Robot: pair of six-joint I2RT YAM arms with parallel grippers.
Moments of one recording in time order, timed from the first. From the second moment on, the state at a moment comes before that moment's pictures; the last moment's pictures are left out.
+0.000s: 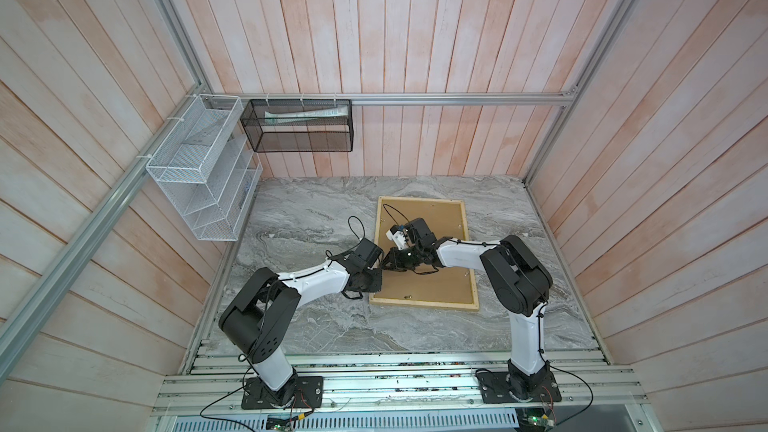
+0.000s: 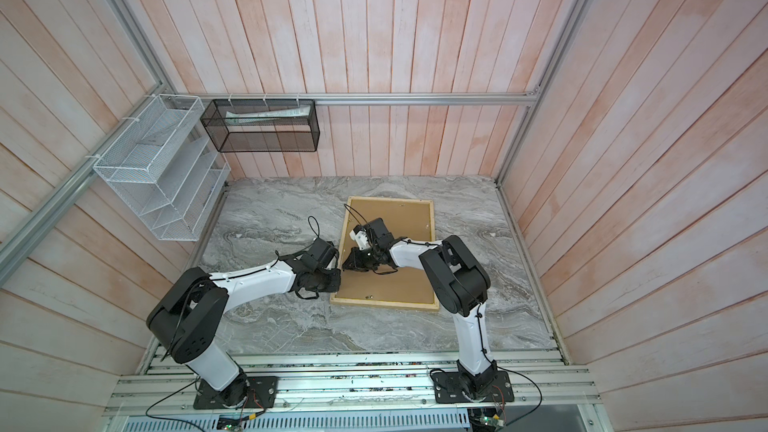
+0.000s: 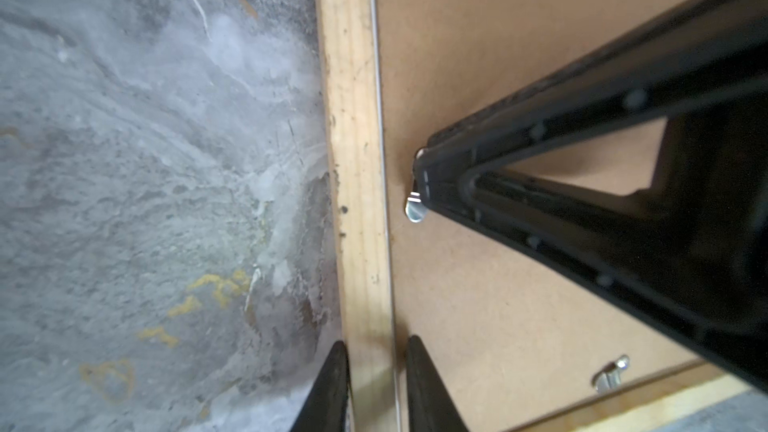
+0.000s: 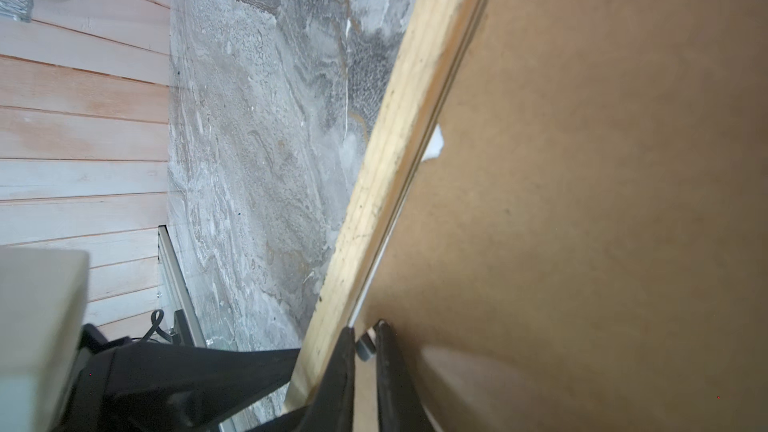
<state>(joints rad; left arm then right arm) -0.66 1.68 0.93 -0.37 0.04 -0.54 0.64 2.05 1.20 -0.06 -0.61 0.58</state>
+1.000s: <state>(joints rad) -0.67 1.69 0.94 -0.38 0.01 -0.55 0.63 2.07 1.18 0.03 -0.68 0.78</state>
